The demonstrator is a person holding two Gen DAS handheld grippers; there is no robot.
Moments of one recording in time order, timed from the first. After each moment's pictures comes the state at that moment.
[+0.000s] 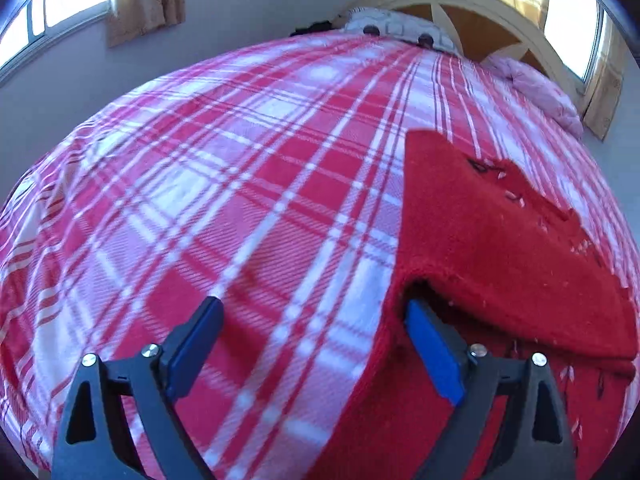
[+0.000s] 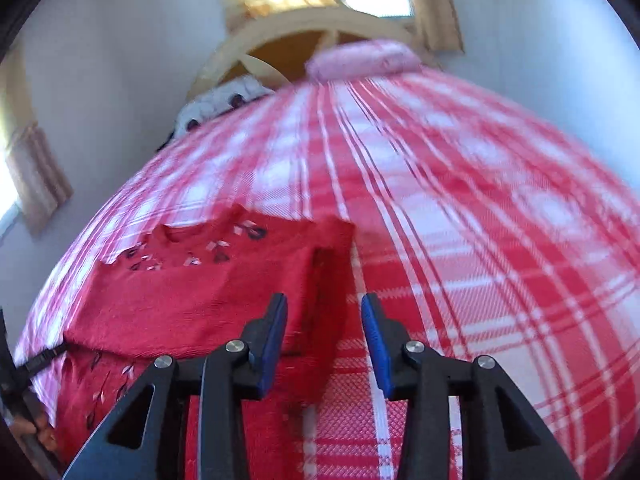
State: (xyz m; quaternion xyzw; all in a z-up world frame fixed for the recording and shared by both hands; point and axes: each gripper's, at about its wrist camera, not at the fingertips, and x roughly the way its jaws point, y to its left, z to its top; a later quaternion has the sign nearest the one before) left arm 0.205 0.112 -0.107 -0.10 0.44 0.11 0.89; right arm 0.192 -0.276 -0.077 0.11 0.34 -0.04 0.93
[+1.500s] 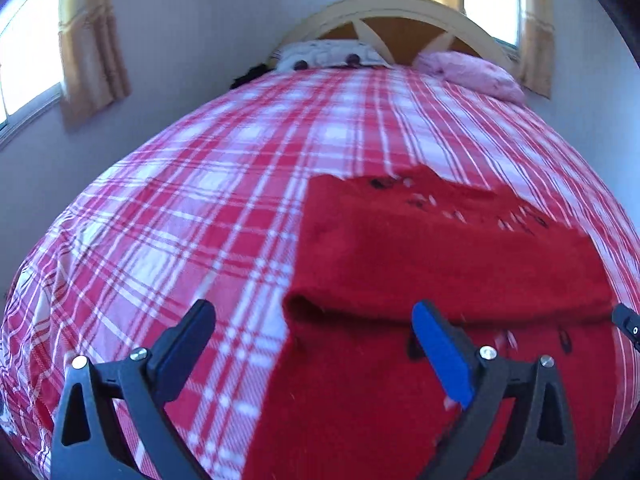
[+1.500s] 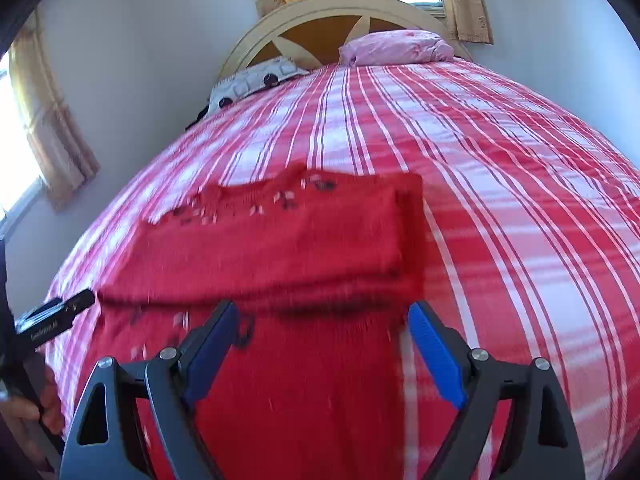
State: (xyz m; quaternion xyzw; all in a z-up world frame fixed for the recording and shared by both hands) left arm 0.183 0.045 -0.065 0.02 0.39 0.03 0.92; right arm 0.155 -0.224 -0.089 0.12 0.38 0.00 0.92
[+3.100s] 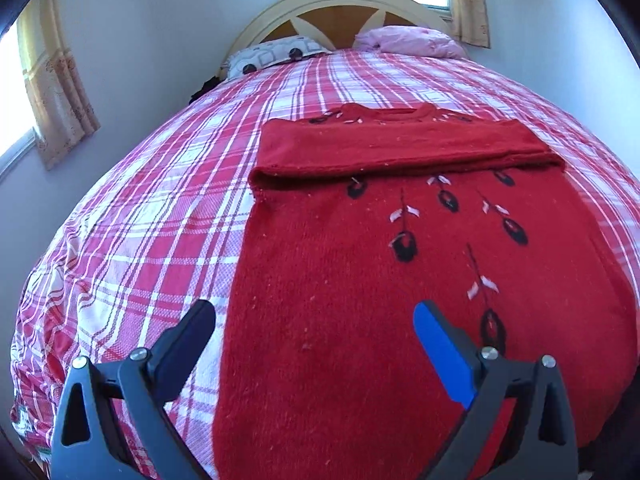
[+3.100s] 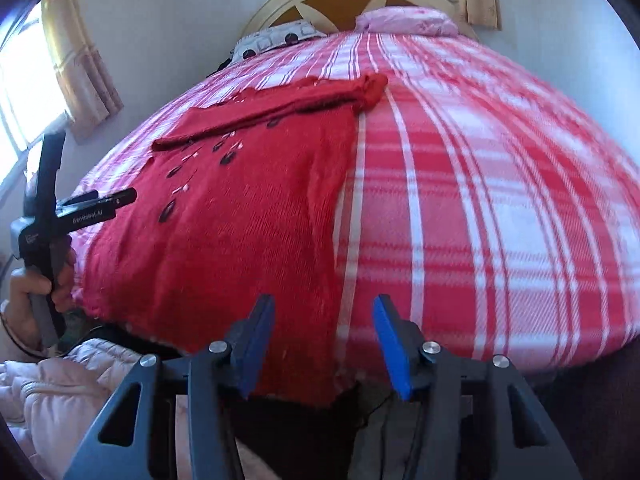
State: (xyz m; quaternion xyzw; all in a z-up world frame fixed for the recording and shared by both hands) left arm 0.056 0.029 -0.090 0.10 0.39 -0.04 0.92; right arm -0.068 -0.216 -0.112 0.09 0.43 0.04 0.90
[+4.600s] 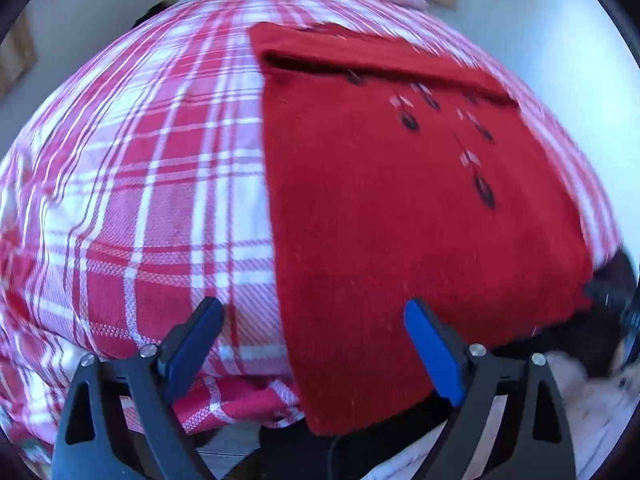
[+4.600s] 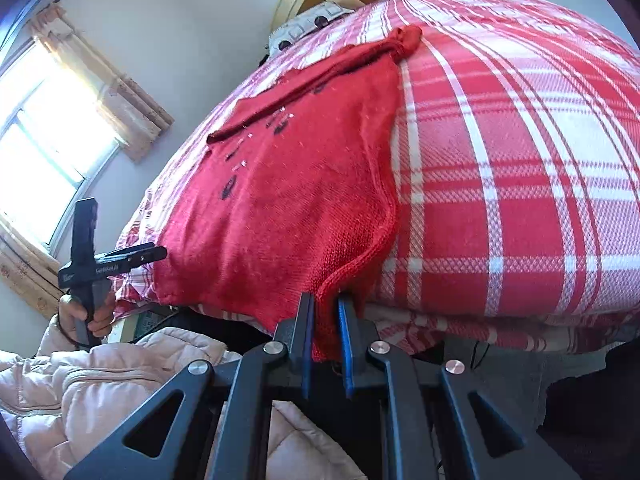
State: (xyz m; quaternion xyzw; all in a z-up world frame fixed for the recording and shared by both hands) left arm 0.022 0.097 -0.110 0.06 0.52 -0.16 0.84; right arm -0.076 -0.209 -0.139 0.21 0.45 0.15 0.86
